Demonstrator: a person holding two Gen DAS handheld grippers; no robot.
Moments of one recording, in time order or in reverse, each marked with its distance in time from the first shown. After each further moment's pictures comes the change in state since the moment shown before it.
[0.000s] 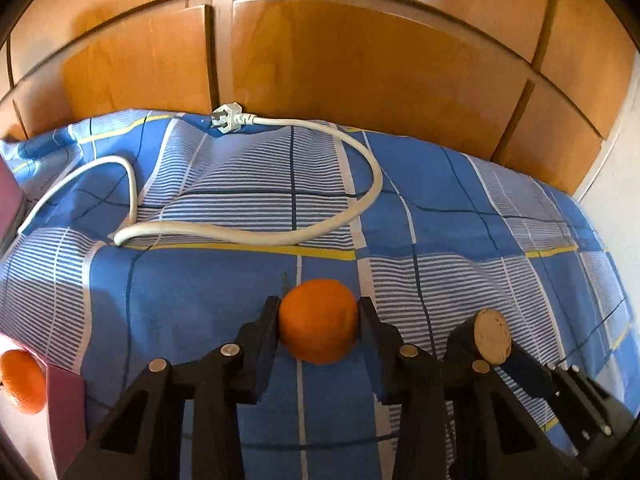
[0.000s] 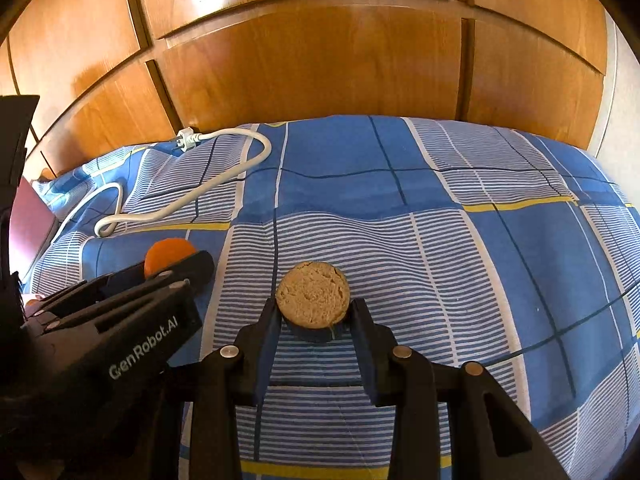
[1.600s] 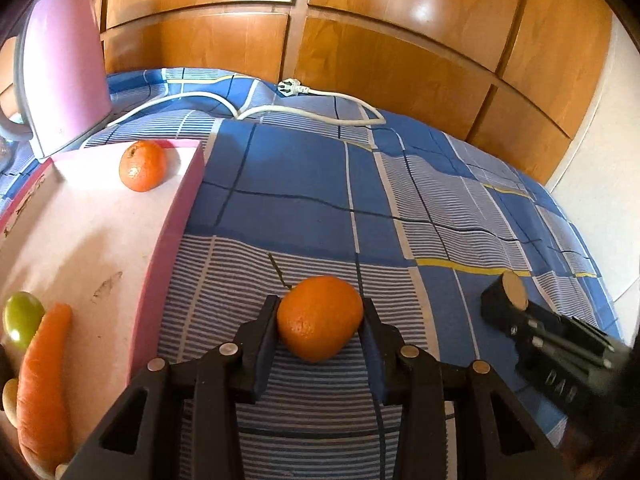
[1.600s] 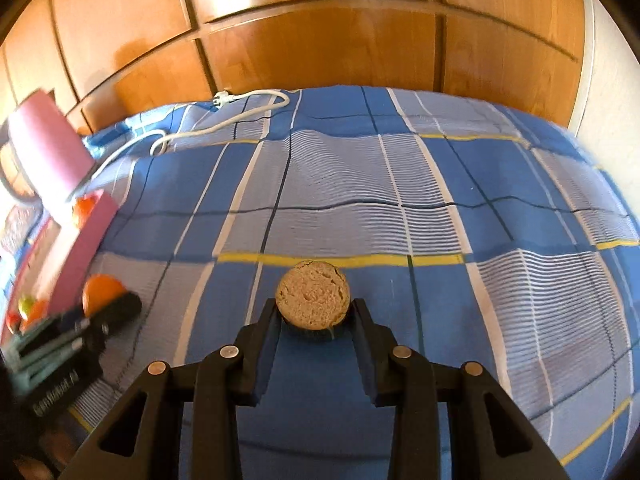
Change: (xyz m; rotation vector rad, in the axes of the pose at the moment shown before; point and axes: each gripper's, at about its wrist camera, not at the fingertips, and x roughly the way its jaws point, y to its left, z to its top) left arm -0.112 0.034 -0.133 -0.099 -0.049 -0.027; right arm -0.081 -0.006 -0.092 -0.069 0.022 0.010
